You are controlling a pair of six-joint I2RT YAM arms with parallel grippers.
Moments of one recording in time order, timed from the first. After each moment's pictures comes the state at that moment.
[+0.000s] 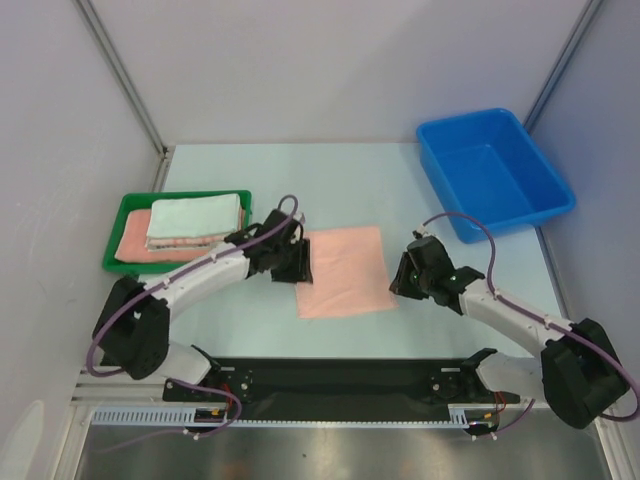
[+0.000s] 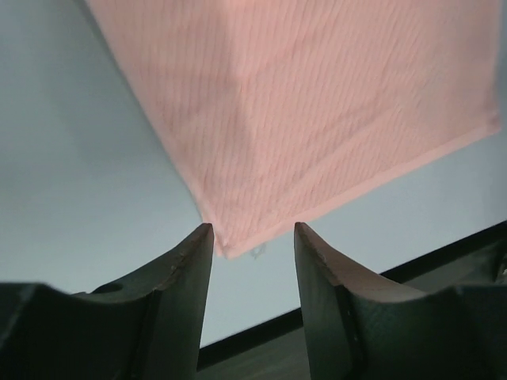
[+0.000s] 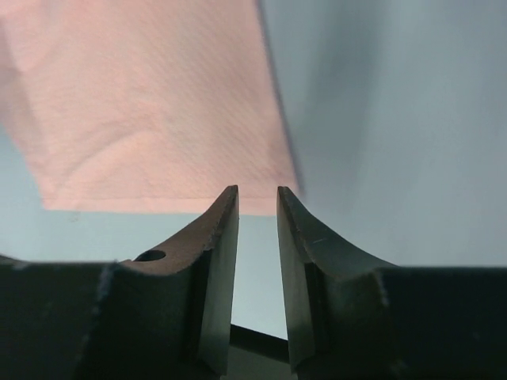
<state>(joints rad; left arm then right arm) -0.66 1.41 0.88 -0.57 0.08 -0.58 0.57 1.14 0.56 -0.34 0.06 0.73</state>
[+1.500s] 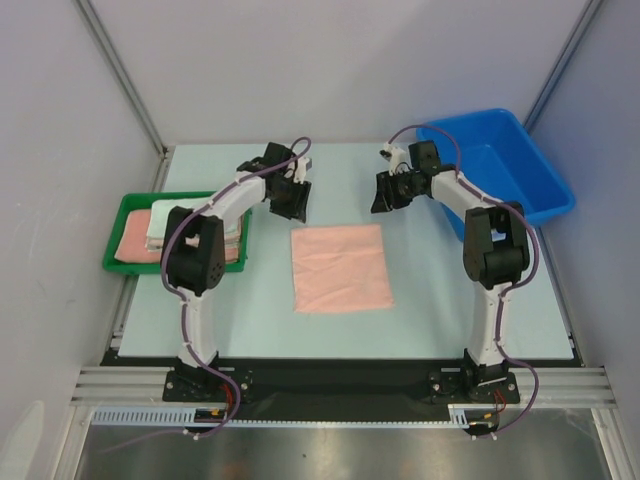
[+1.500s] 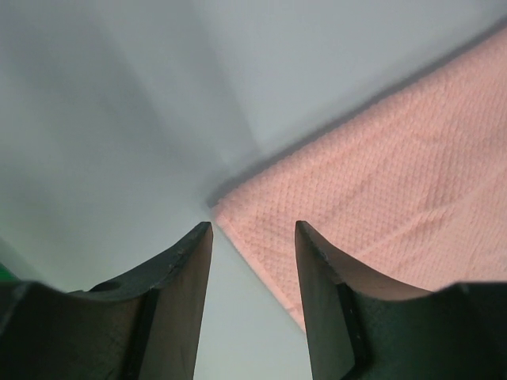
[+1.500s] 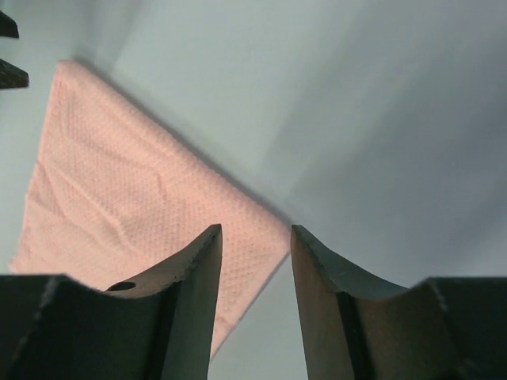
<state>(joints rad) -0.35 2.07 1.68 -0.68 0.20 -0.04 0.23 2.08 1.60 -0.44 -0.57 -0.07</state>
